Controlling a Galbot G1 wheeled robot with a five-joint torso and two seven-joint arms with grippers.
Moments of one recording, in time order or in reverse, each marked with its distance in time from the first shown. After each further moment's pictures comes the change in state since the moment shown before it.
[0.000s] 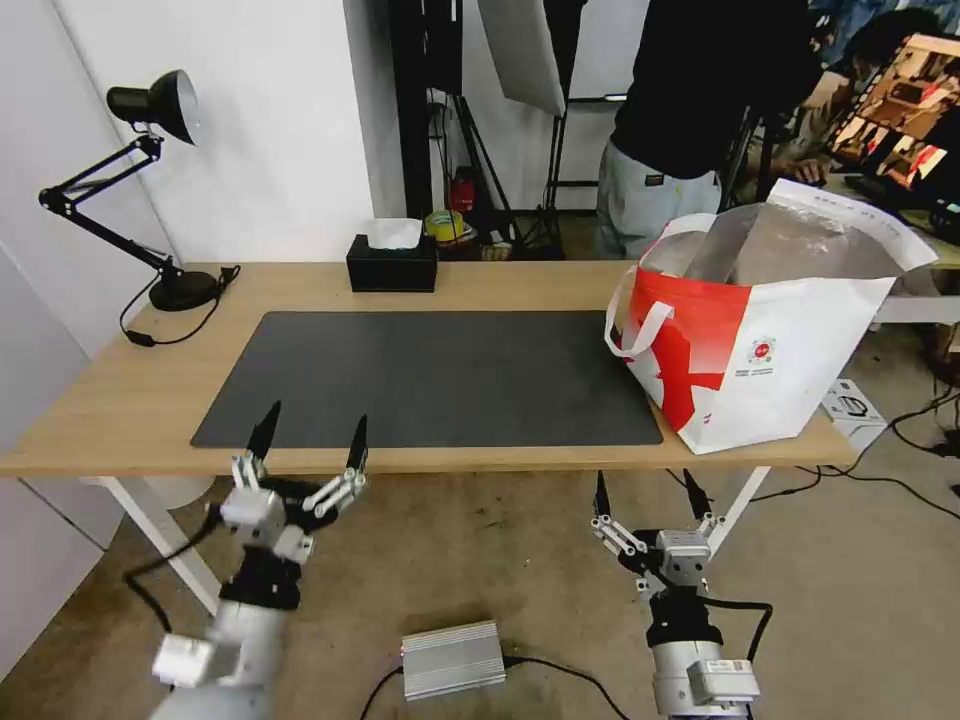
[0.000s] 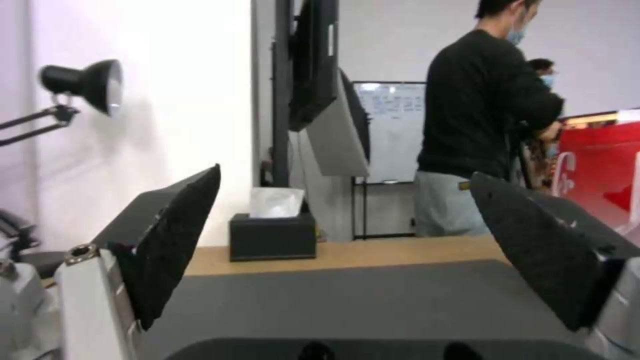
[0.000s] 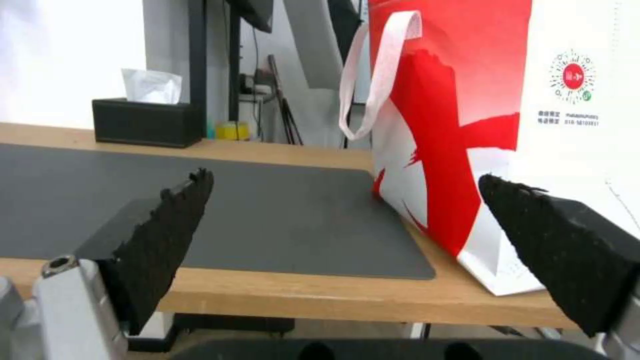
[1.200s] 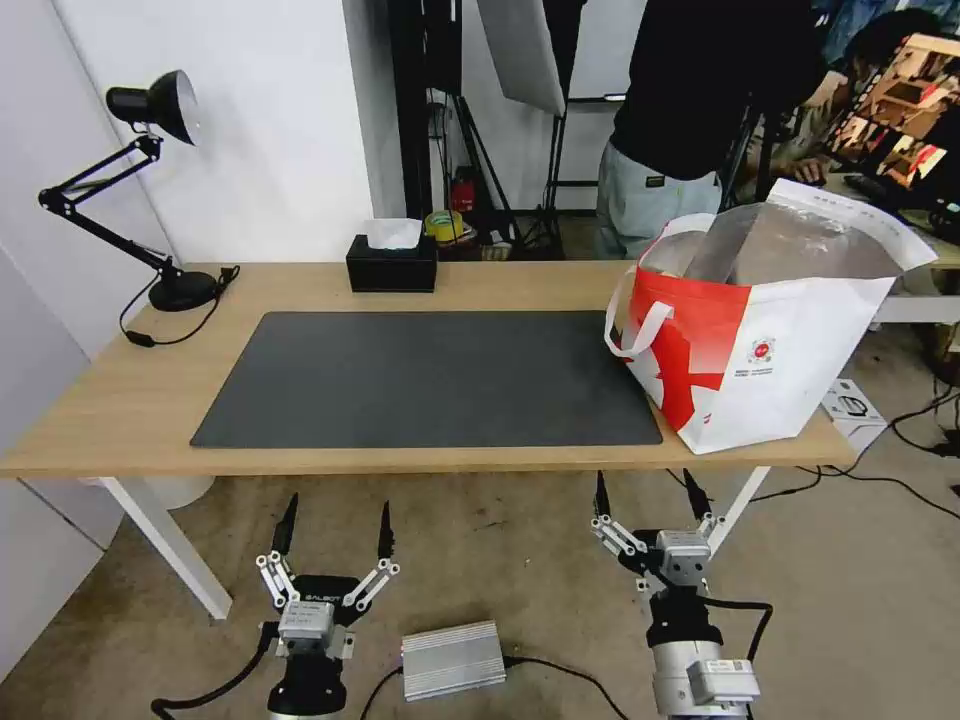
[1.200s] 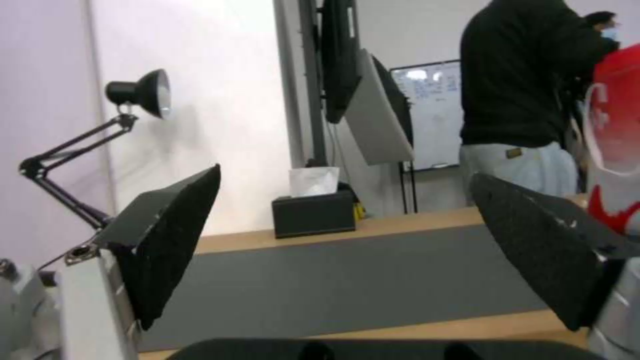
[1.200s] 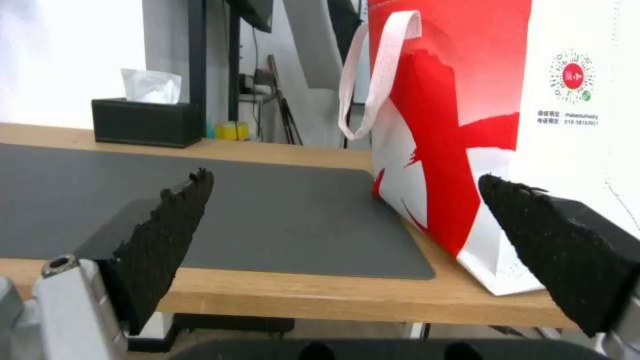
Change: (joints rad) left arm 0.111 -0.262 0.065 0.131 0.412 -0.171 -0.110; right arm 0.000 0.000 0.000 0.000 0.000 0.000 0.000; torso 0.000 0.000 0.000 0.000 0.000
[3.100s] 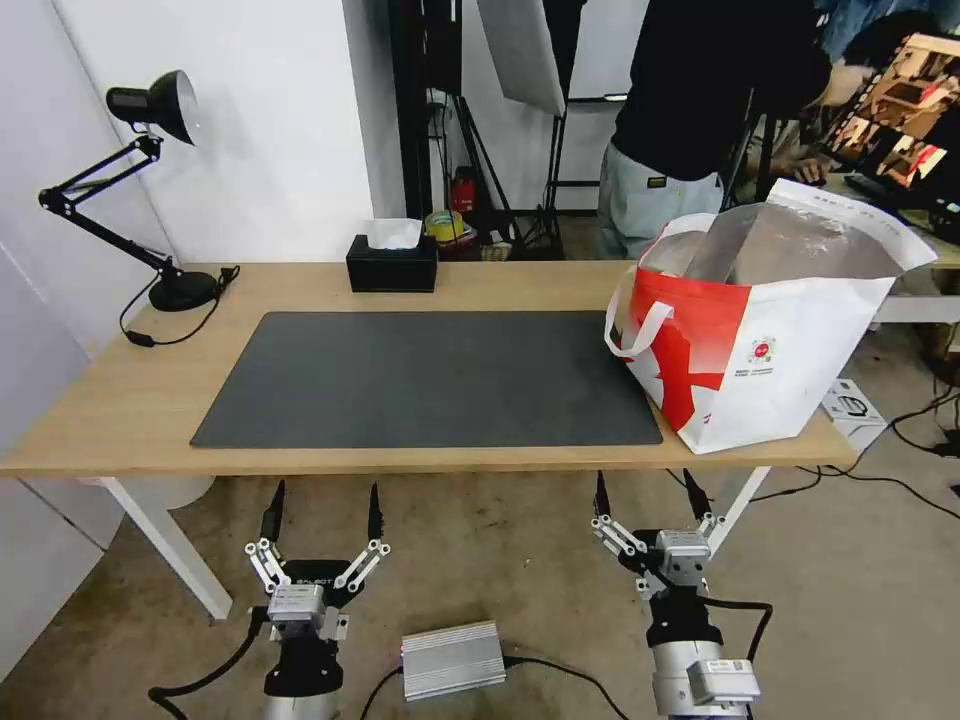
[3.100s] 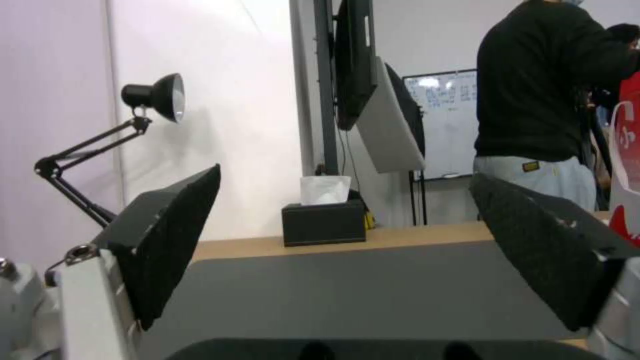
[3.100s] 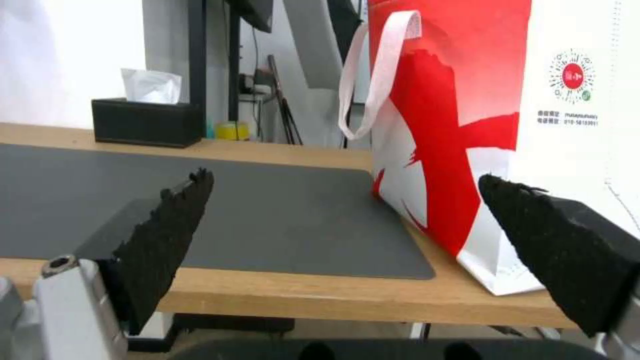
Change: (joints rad) left arm -0.026 0.001 0.000 -0.013 -0.027 0.019 -0.013; right arm 0.000 0.000 0.000 0.000 0.000 0.000 0.000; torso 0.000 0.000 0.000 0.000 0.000
